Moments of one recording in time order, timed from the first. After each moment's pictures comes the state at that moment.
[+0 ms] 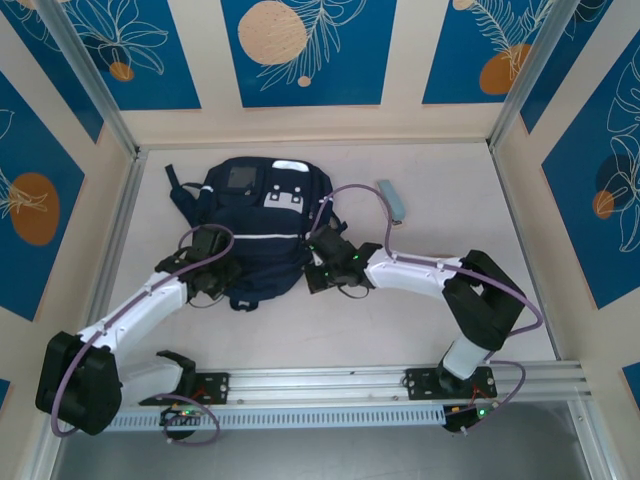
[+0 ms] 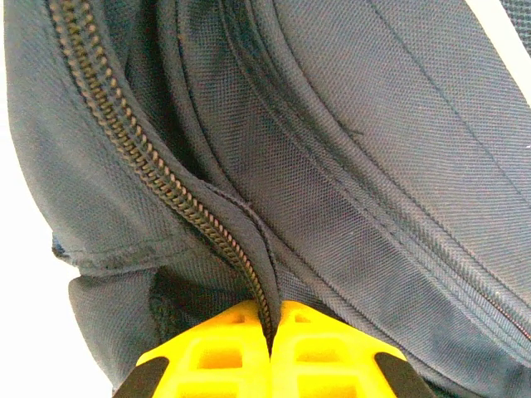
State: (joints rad) left arm -0.38 1.14 0.68 -0.60 -0.03 -1.09; right arm 0.85 1.65 0.99 -0.35 -0.06 0.49
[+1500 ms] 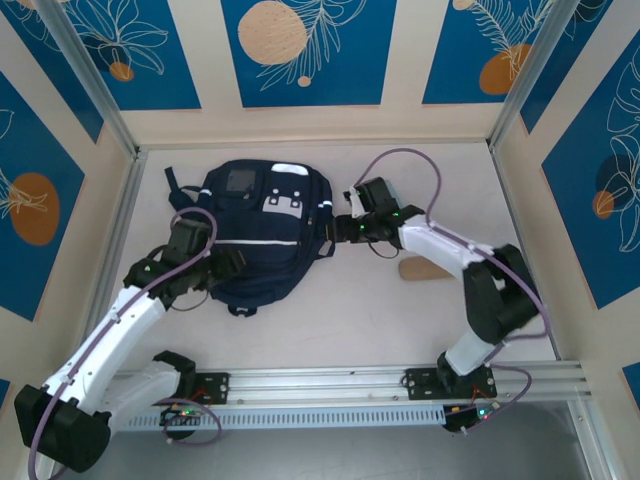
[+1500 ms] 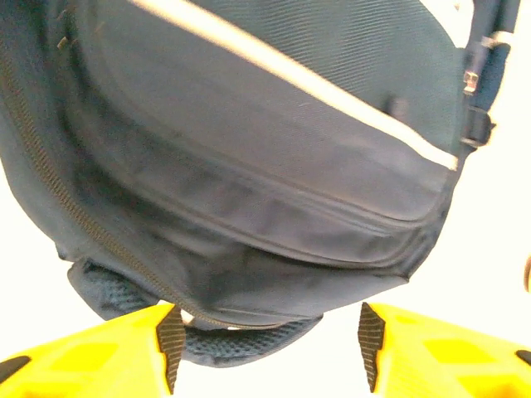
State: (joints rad) left arm -0.38 0.95 0.86 -0.83 0.07 -0.76; right arm 0.50 1.58 1.08 -0.39 -0.24 0.38
